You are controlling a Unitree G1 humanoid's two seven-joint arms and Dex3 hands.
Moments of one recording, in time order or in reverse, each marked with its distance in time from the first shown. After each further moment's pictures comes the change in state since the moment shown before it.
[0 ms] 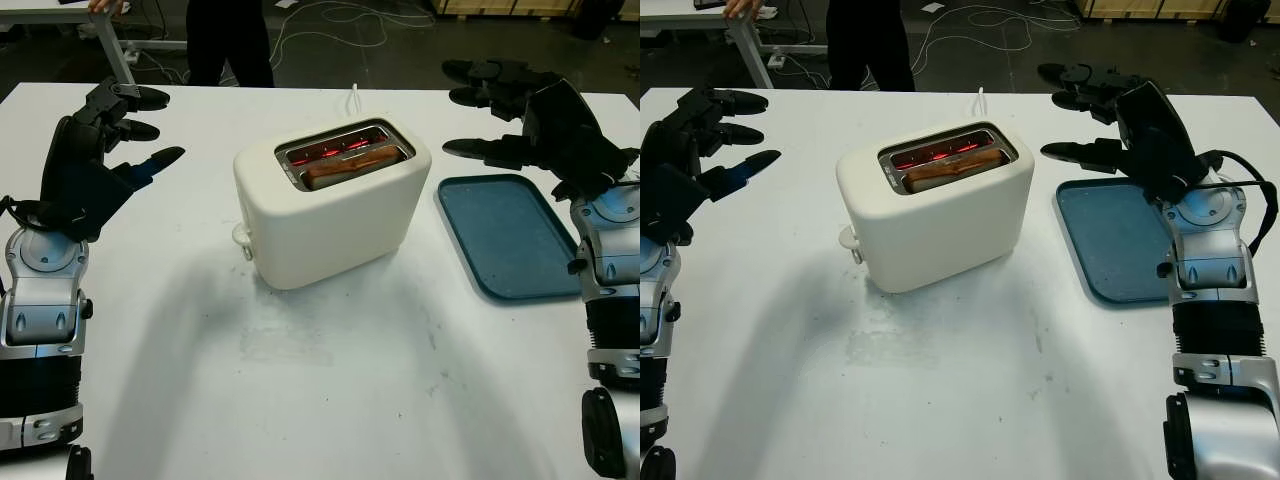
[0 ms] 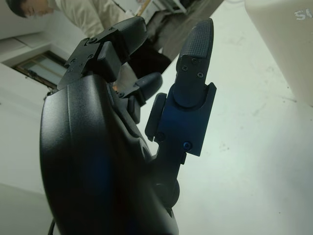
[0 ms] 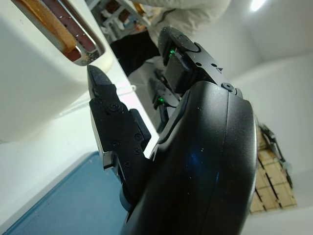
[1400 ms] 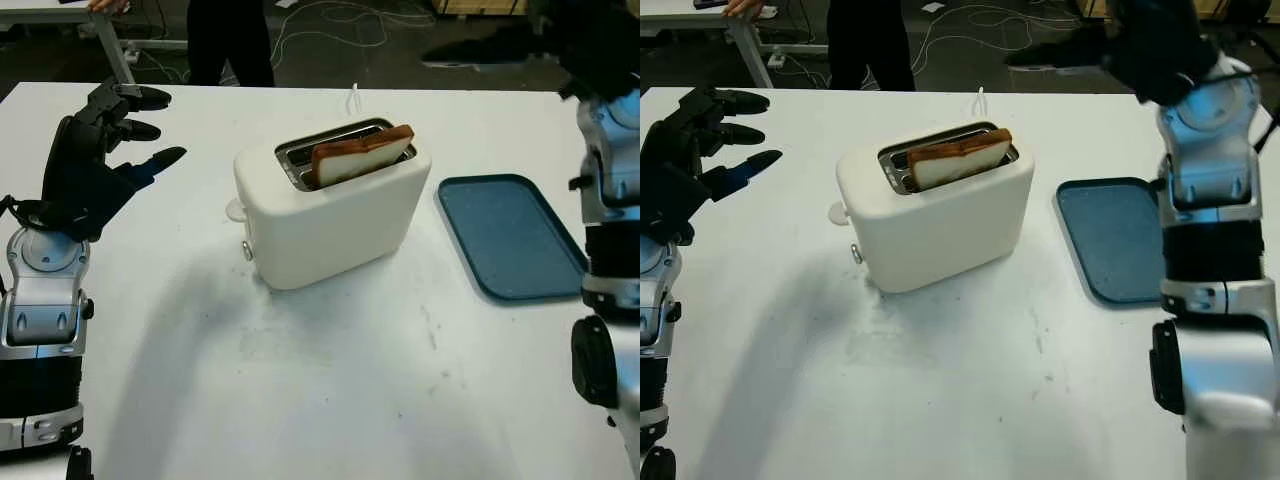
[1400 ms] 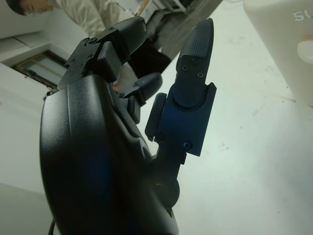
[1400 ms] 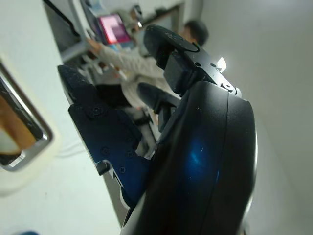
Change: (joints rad) left arm 0.000 0.000 -0.006 -0.014 0.000 0.024 -0.001; right arm -0.321 0.035 0.102 -0.023 -0.013 -0.044 0.032
